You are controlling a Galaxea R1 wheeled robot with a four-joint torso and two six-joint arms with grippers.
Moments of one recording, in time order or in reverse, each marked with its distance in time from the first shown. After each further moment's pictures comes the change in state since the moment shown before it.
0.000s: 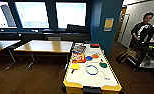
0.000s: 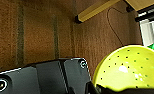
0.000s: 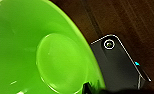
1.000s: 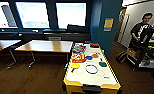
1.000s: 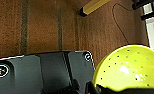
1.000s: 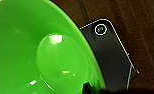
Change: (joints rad) left arm 0.129 0.086 -0.124 0.060 -0.101 0.002; right arm -0.111 0.392 -0.536 -0.151 0.011 -0.002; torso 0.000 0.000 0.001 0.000
